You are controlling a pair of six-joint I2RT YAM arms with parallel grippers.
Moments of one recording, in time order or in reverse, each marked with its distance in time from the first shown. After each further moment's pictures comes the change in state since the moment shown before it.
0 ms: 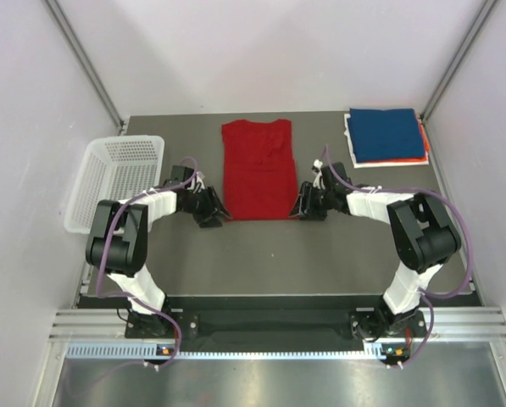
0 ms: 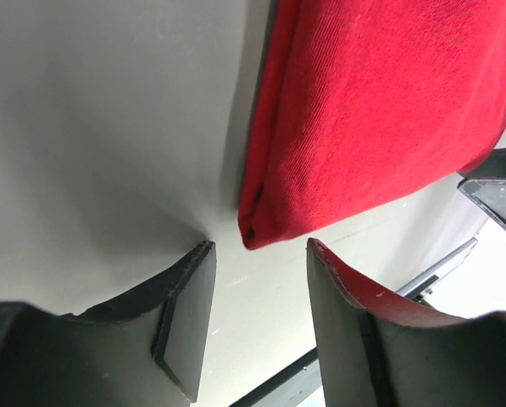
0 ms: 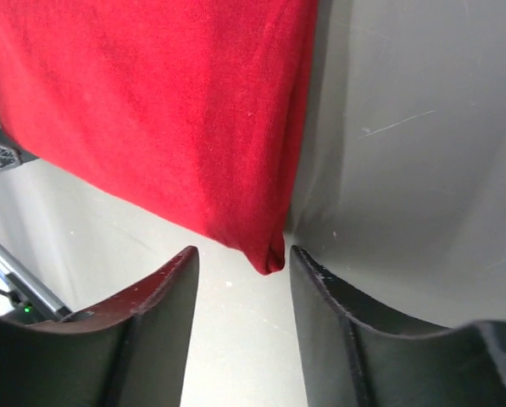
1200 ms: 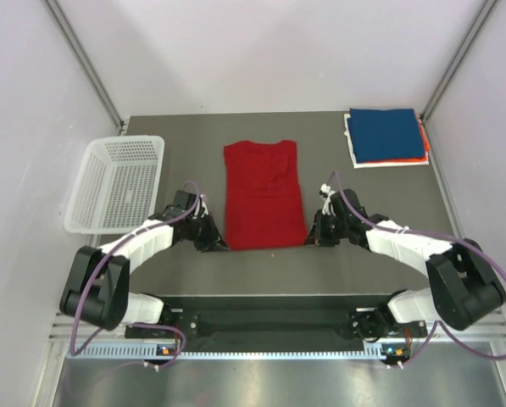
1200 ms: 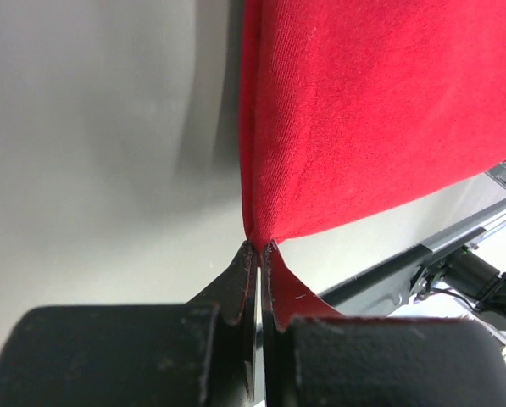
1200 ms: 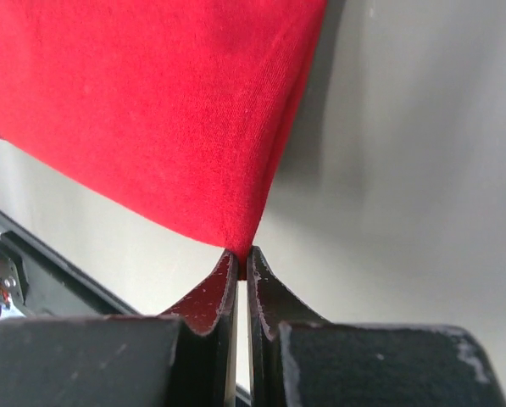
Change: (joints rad) left arm -0.143 -0.338 -0.256 -0.072 -0.077 -0.052; right arm 0.085 -0.388 -0.311 -0.070 0.084 -0.034
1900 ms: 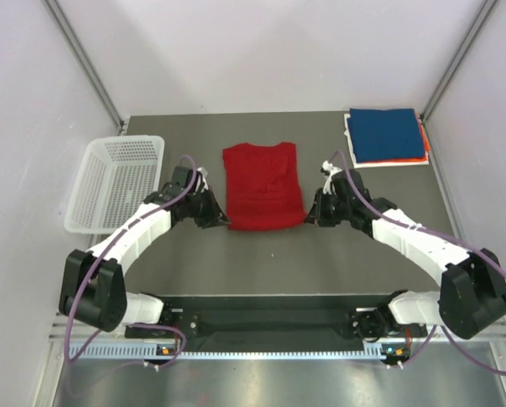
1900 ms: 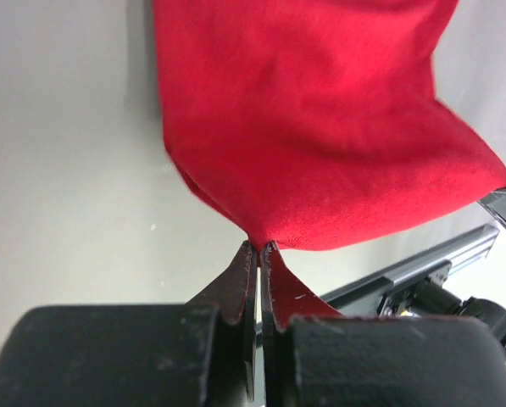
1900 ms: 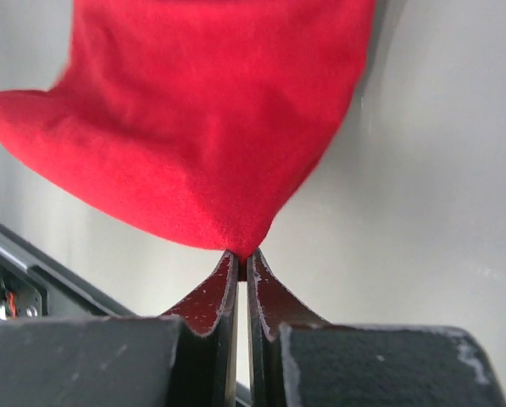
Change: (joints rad) left arm -0.021 -0.066 0.200 -0.132 -0.093 -0.030; right arm 0.015 -0.106 0.161 -0.155 0.093 -0.038
